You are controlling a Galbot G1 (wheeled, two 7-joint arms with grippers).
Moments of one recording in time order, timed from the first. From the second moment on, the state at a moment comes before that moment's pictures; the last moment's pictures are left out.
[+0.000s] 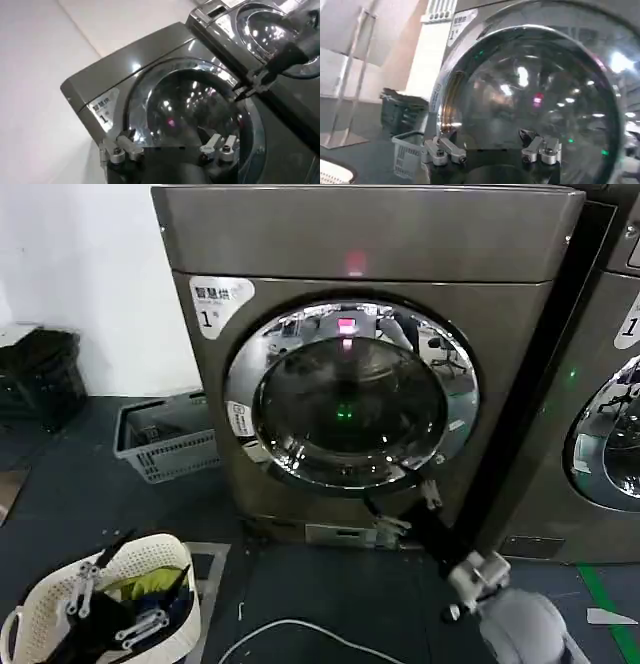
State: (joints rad) left arm 1.79 -1.42 -1.09 -2.24 -0.15 -0.66 0.66; right arm -0.95 0.97 0.19 1.96 0.35 0.02 -0.23
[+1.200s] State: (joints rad) left arm 1.81 -1.46 -1.12 -2.27 -0.14 -0.66 0.67; right arm -0.52 1.19 -0.14 1.55 0.29 0.11 -0.24
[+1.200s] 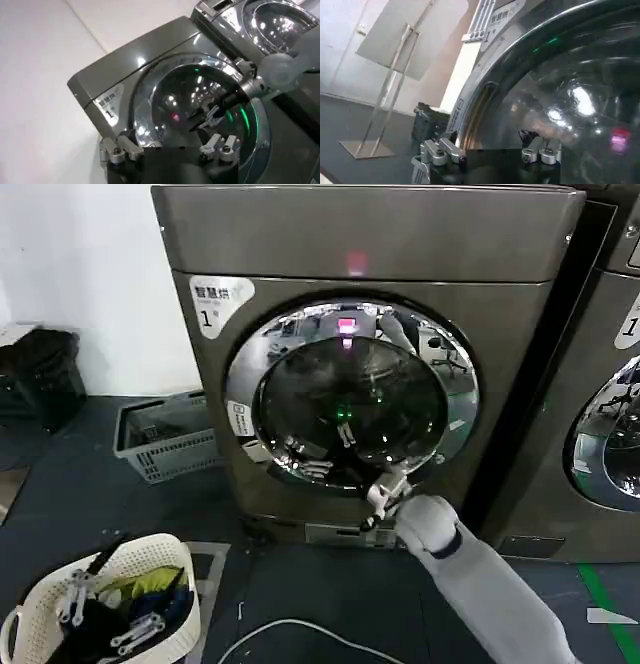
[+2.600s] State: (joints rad) left arm 1.82 -1.48 -1.16 -2.27 -0.16 -0.68 0.67; right arm -0.35 1.39 -0.21 1.23 0.30 0.18 -0.44
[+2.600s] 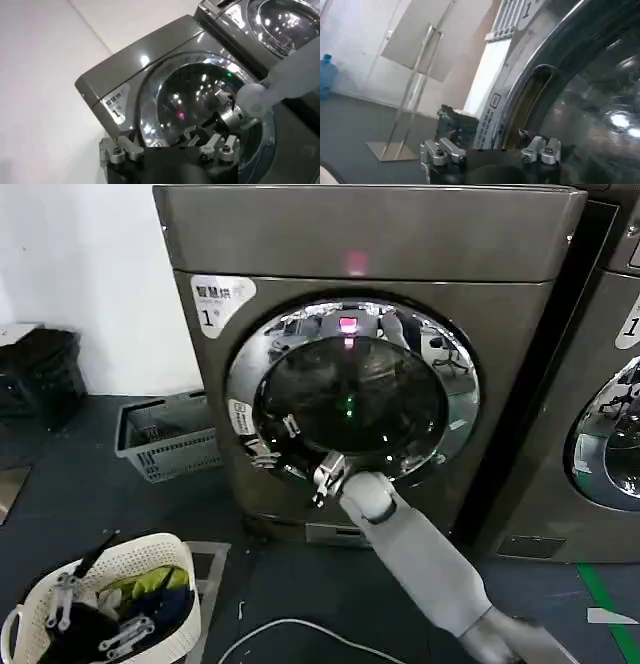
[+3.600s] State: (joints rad) left arm 1.77 -1.47 -1.13 -2.25 -0.15 -0.62 0.65; right arm -0.44 1.22 -0.18 1.39 0.53 0.31 -1.02
